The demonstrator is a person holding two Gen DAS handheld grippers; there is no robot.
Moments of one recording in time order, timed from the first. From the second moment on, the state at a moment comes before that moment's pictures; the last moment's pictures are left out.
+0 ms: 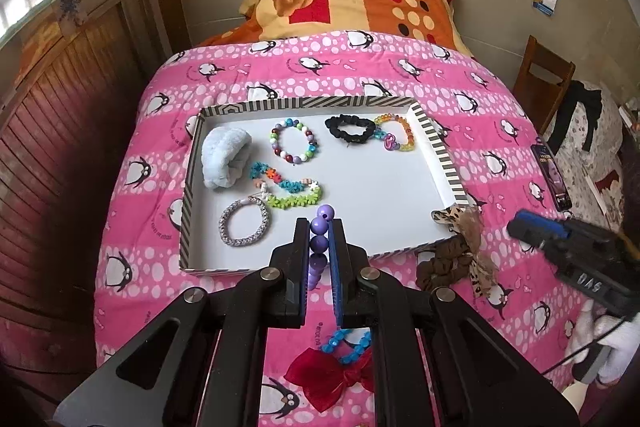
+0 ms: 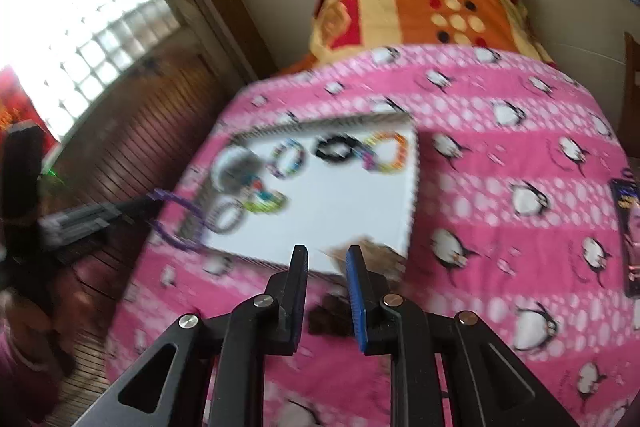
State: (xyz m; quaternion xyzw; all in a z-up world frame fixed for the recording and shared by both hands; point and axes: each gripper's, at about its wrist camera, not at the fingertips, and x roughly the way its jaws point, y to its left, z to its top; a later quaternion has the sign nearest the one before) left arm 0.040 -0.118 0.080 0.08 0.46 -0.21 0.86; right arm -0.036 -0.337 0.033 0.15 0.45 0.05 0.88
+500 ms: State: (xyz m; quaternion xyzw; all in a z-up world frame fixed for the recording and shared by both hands) left arm 0.041 -0.119 0.078 0.08 0.47 -0.22 0.85; right arm -0.032 -0.348 -0.041 0.21 0.48 0.07 0.85
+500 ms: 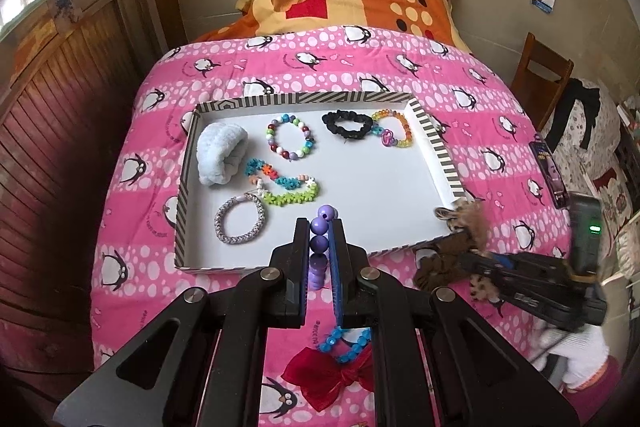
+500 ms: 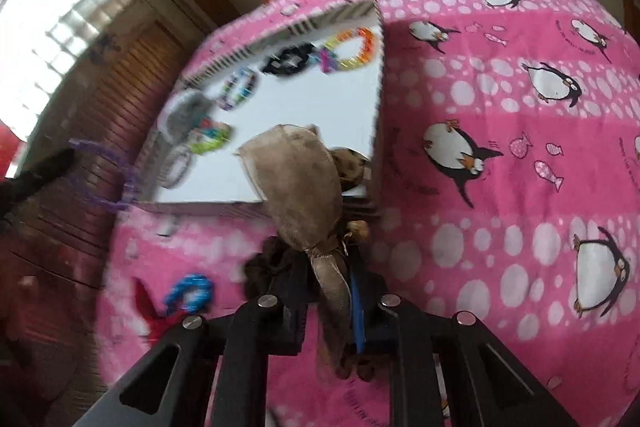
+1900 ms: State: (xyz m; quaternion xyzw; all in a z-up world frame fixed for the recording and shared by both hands) left arm 0.131 -0.137 -0.033 0.05 0.56 -0.17 0.81; right arm 0.147 -0.315 -0.061 0.17 0.52 0.08 0.83
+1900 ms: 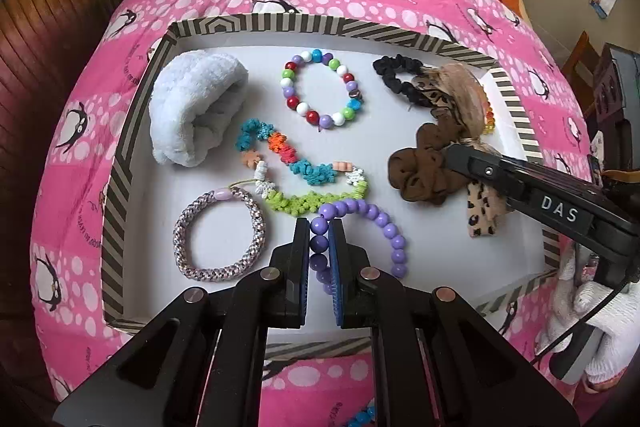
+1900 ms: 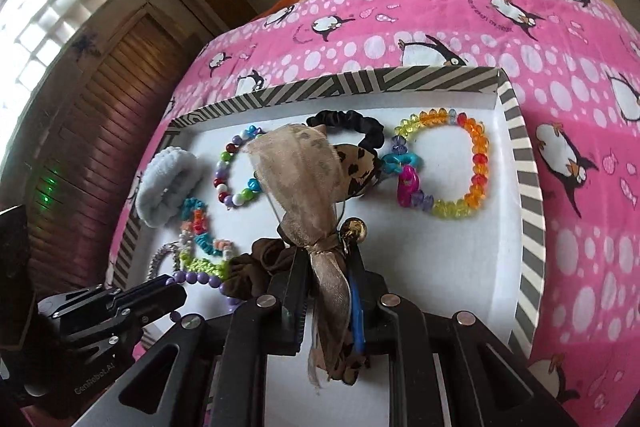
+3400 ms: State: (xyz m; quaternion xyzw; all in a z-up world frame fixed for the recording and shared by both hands) left arm -0.034 -0.082 -0.013 0.03 0.54 -0.28 0.79; right arm -0.054 -0.277 -0.040 0.14 0.53 0.11 0.83
